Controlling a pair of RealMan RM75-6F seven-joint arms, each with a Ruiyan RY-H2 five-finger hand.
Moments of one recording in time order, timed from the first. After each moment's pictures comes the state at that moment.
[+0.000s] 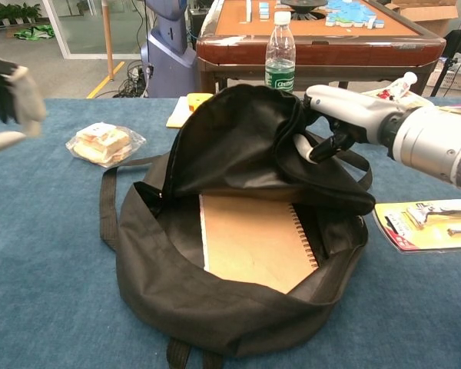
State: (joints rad) left arm -0.45 -1.24 -0.08 -1.52 1.82 1.34 -0.29; right arm 0.72 -1.55 0.22 -1.60 -1.09 0.97 -0.28
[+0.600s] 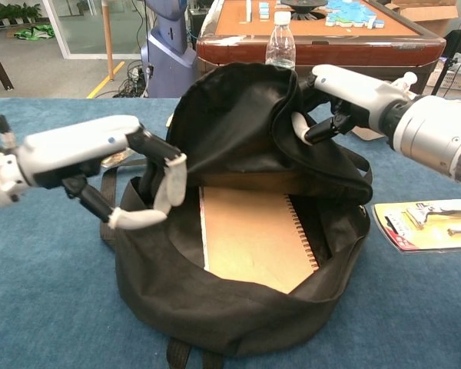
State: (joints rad) left arm -0.74 -1.55 0.00 -1.18 1.98 1.25 -0.56; right arm 0.70 -1.56 0.25 -1.63 -1.11 1.03 -0.15
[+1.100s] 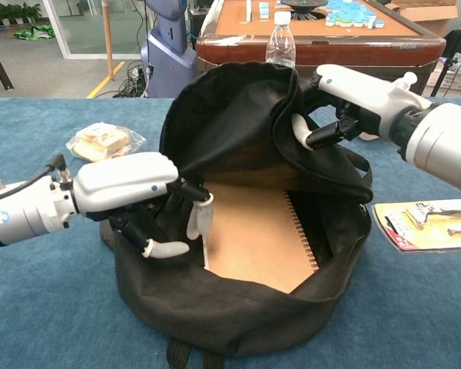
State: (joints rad) left arm -0.80 -1.75 0.06 -0.88 1.98 1.27 -0.48; right arm 0.65 -1.55 0.21 -1.71 -1.19 1.09 -0.12
